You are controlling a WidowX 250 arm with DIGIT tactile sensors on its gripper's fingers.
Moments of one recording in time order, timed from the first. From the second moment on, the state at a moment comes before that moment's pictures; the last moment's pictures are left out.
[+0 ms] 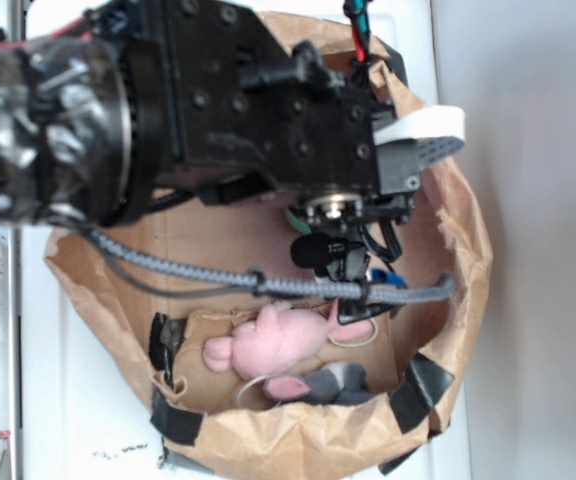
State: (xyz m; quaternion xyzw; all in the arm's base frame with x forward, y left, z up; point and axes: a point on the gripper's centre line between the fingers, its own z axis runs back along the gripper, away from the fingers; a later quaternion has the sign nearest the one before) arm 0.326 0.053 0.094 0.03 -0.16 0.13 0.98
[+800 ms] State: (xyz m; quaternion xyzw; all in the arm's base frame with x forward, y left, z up) arm 0.342 0.047 0.043 0.11 -0.12 0.11 0.98
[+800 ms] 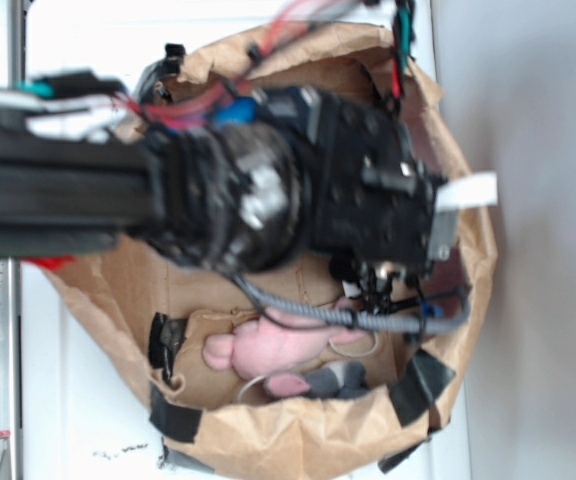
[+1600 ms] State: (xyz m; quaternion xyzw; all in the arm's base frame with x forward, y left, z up) arm 0.314 0.036 0.046 0.08 -0.10 0.10 0.99
